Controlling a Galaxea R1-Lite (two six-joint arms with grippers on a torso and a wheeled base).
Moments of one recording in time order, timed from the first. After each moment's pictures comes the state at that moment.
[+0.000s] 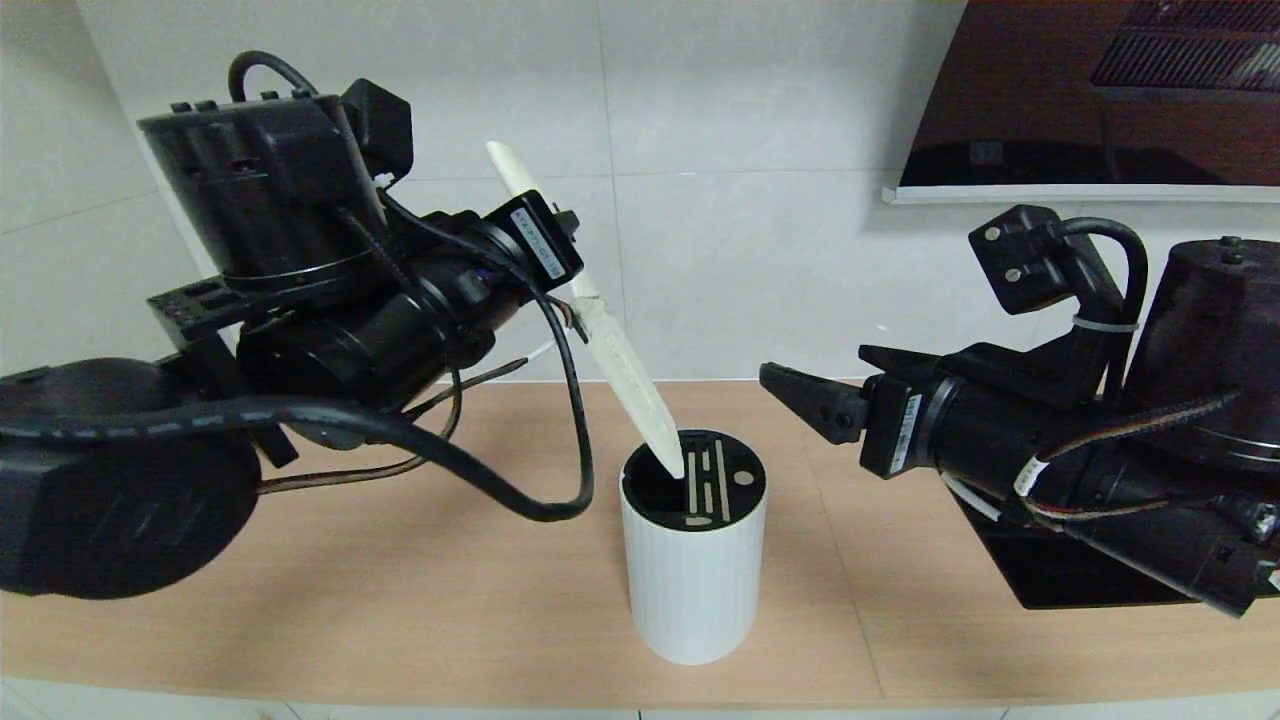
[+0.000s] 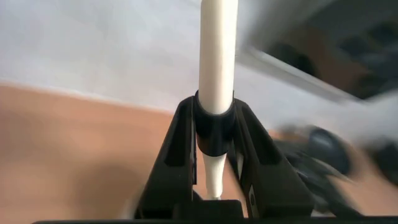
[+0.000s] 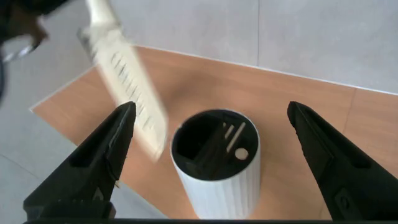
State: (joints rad) left arm -0.61 1.67 -1.07 -0.69 0.34 -0.47; right arm 0.78 1.54 -0.80 -0.70 -0.19 0.18
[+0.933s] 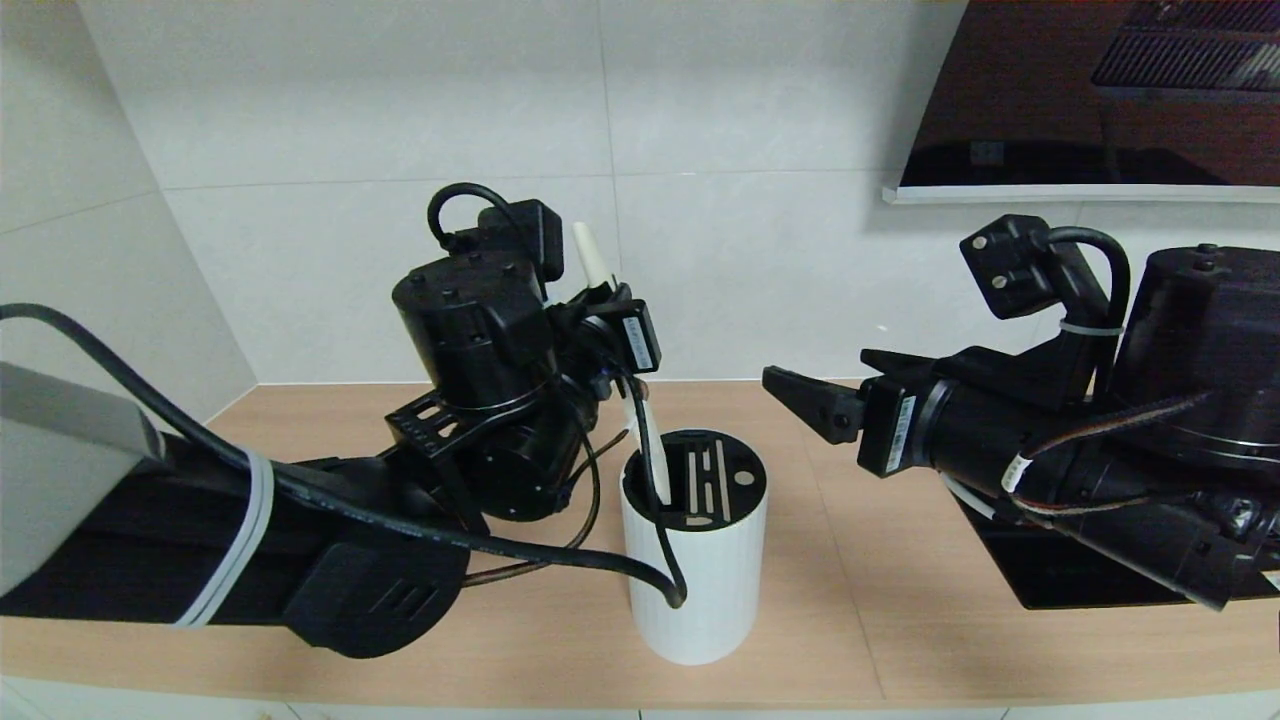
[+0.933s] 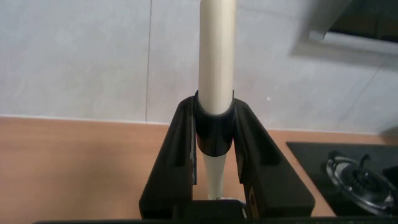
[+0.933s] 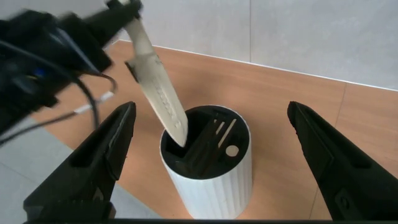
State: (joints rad) left arm -0.71 1.89 -0.99 -1.03 0.56 -0.17; right arm 0.77 1.55 -0.80 -0.70 -0.19 0.18
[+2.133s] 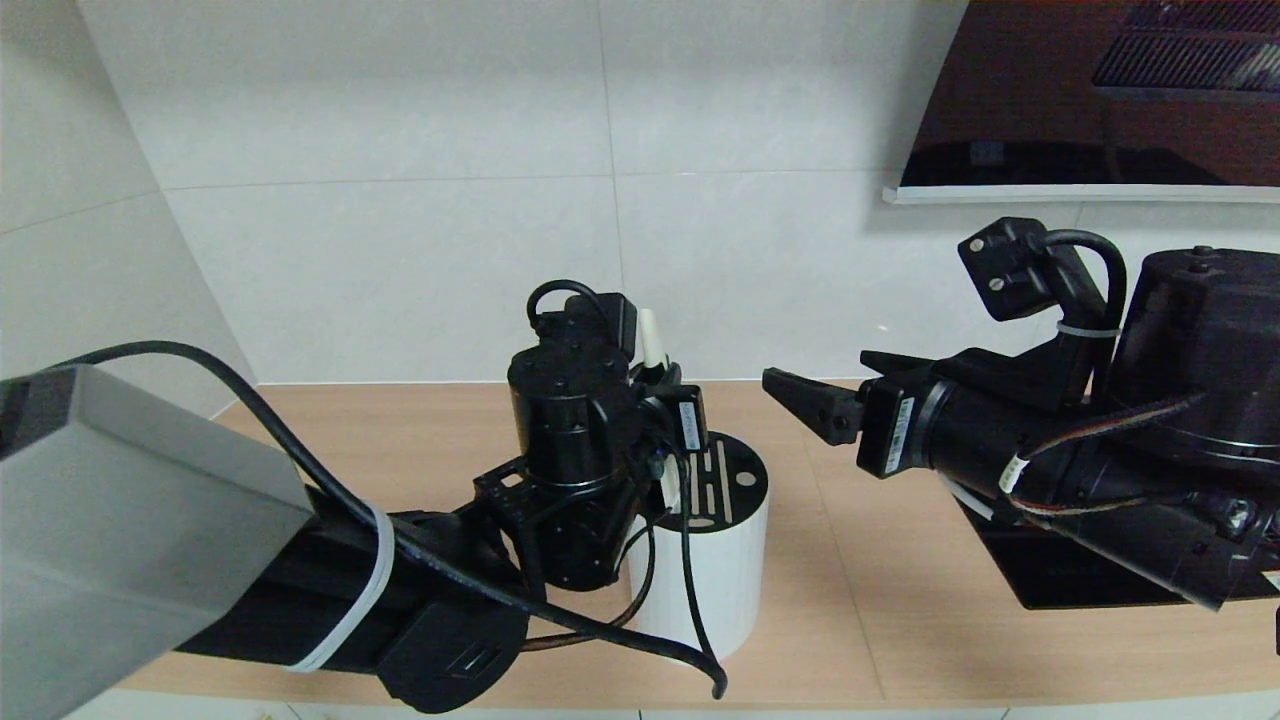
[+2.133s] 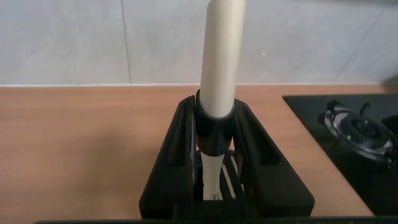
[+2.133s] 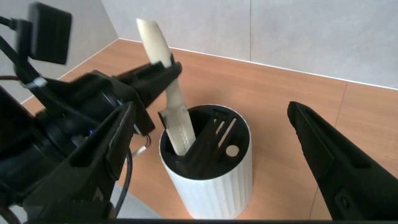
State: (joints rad) left arm -0.78 1.99 -0.93 -1.03 0.56 -0.20; right arm 0.77 1.55 -0.80 -0.70 -0.19 0.18
